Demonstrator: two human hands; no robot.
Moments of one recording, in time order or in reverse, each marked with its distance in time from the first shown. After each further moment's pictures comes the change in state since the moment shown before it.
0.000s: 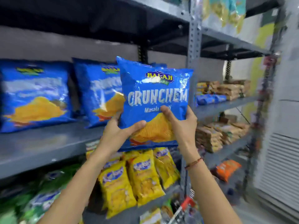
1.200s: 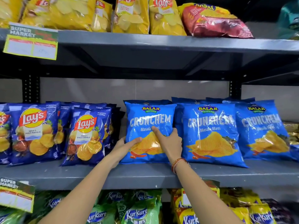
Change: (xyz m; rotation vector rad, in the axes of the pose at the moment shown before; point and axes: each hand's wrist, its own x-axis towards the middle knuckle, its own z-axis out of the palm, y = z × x) left_hand 0.004 0.009 -0.256 0.207 0.441 -0.323; right_hand -0.060 -0.021 0.285 -0.151 -0.500 0.143
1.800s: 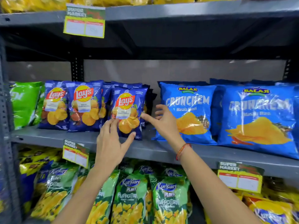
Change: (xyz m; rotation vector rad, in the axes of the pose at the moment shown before) left_hand -0.124 -0.017 -0.089 0.938 0.659 0.398; right_hand -0.071 -0.055 0.069 0.154 -0.446 -0.300
